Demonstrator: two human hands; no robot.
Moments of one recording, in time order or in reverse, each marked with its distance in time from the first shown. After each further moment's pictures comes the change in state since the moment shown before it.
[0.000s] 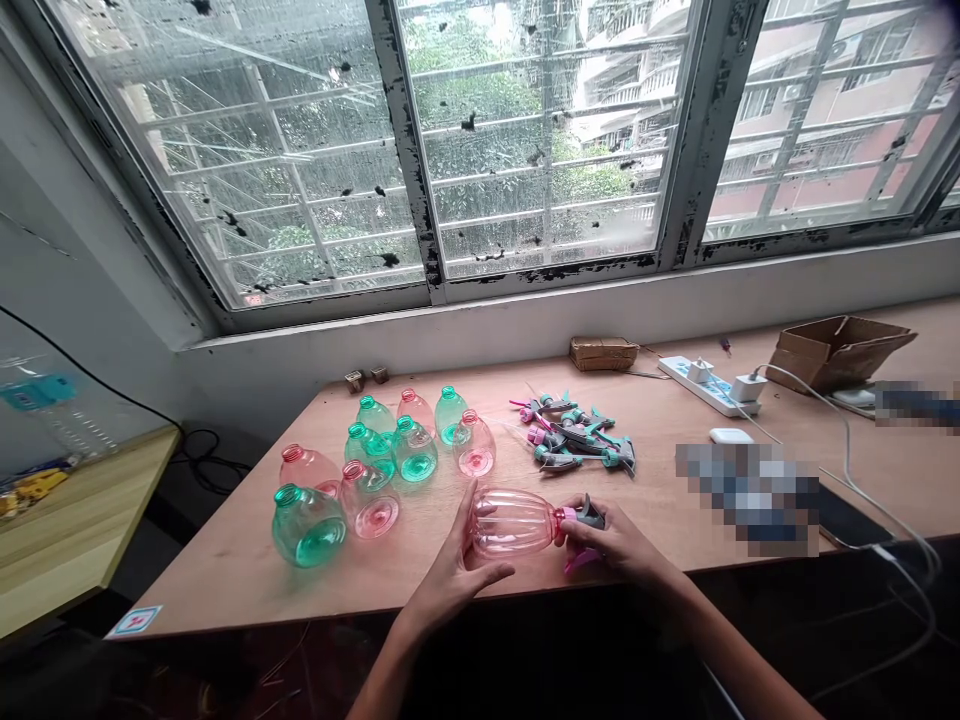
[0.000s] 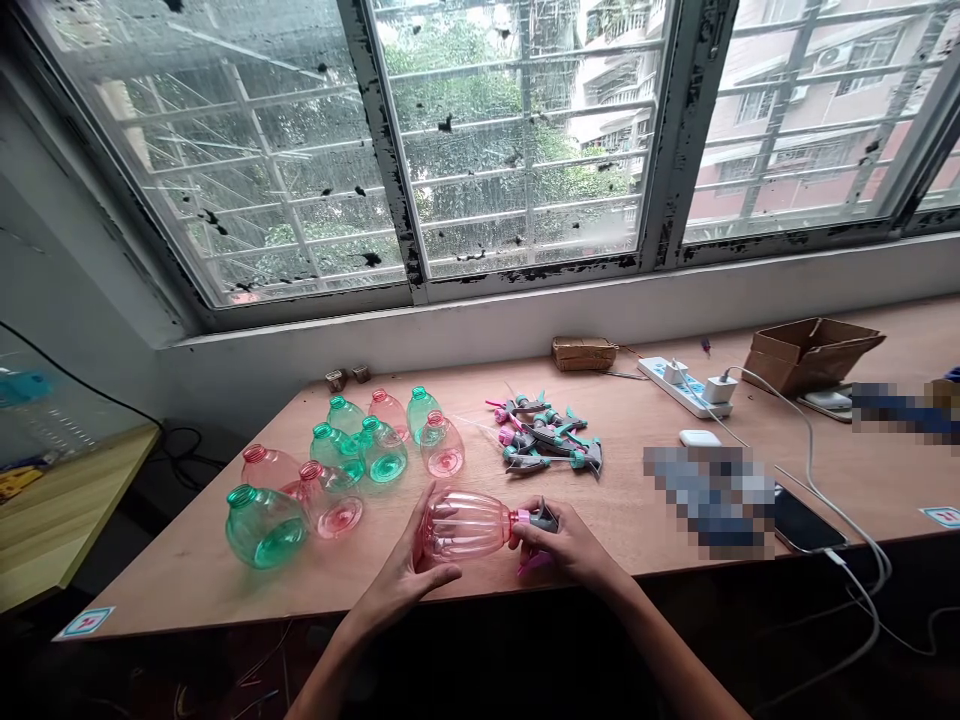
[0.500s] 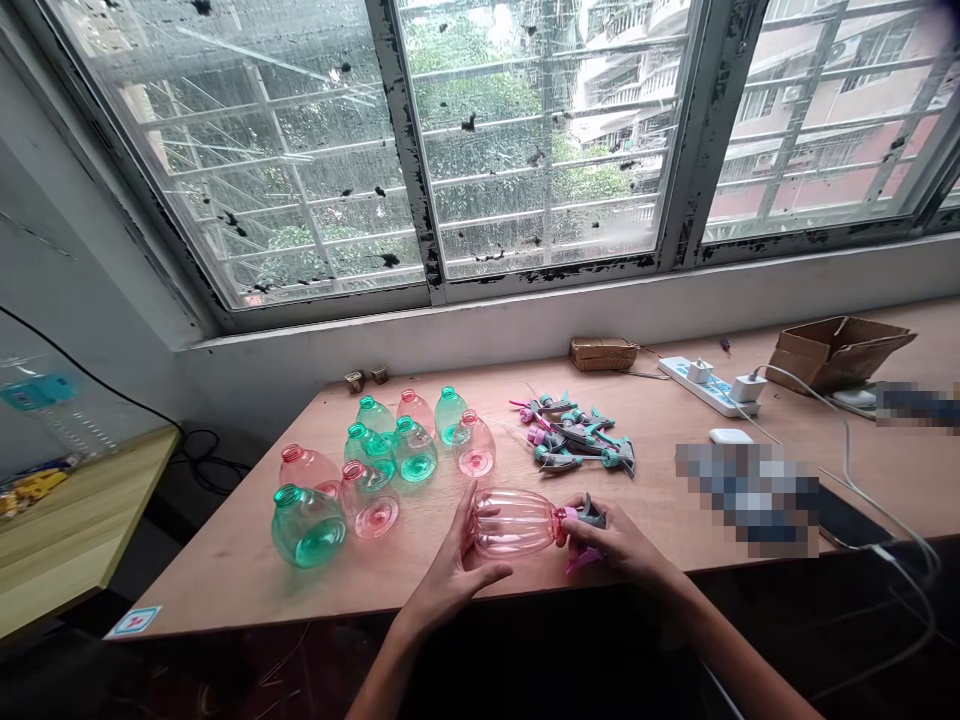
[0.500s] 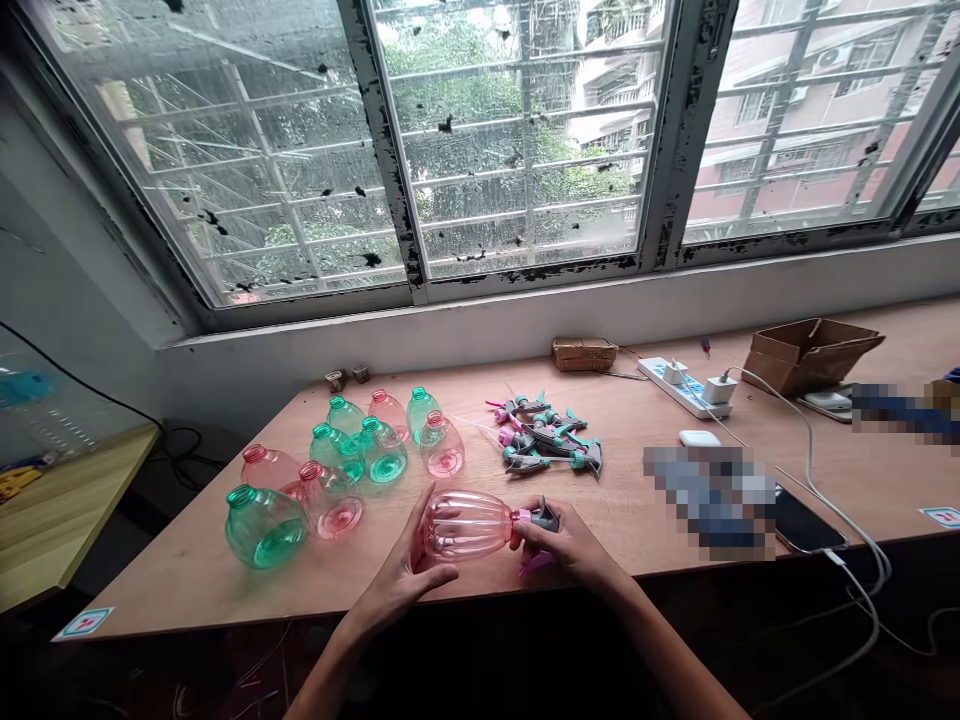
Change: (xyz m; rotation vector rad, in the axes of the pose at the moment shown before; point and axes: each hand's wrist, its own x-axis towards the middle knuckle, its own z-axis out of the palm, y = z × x) left_hand -0.001 0.001 -0.002 -0.049 -0.014 -0.011; right_hand 0.002 0.005 0.000 0.027 0.005 0.012
